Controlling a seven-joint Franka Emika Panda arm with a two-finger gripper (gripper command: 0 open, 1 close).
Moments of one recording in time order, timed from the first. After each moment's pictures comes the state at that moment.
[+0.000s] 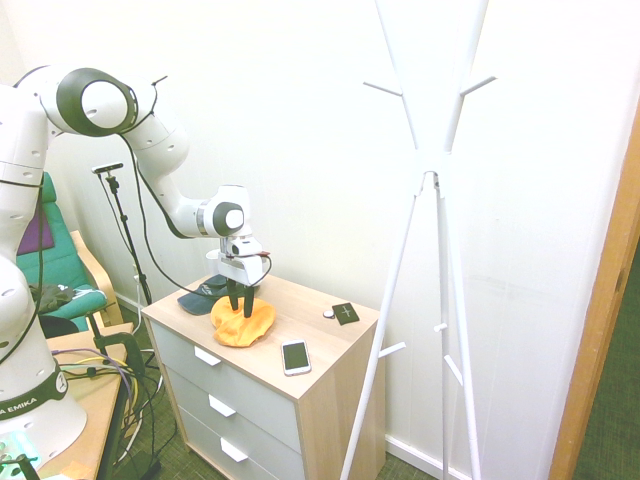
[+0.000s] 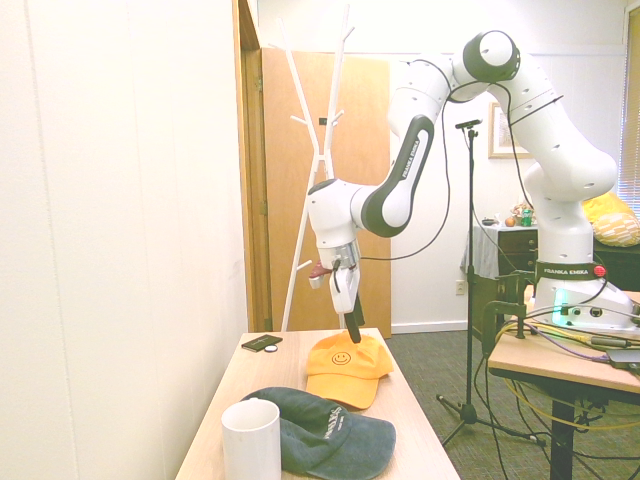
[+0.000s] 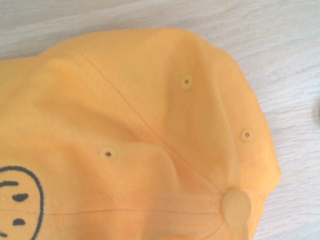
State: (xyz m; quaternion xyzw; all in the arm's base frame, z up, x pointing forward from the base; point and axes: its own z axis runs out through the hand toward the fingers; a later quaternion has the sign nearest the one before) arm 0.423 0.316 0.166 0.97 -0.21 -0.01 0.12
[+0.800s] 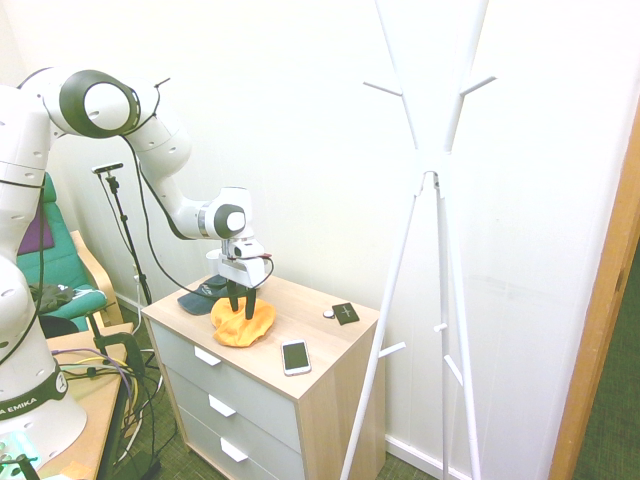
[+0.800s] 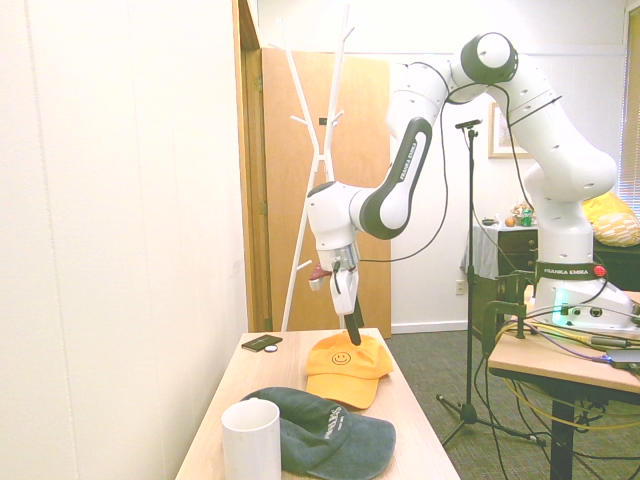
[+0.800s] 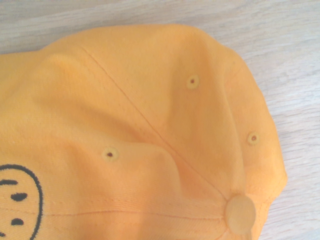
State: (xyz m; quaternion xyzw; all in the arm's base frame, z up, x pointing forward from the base) arm 0.426 0.314 0.163 0.97 -0.20 -0.01 0.12
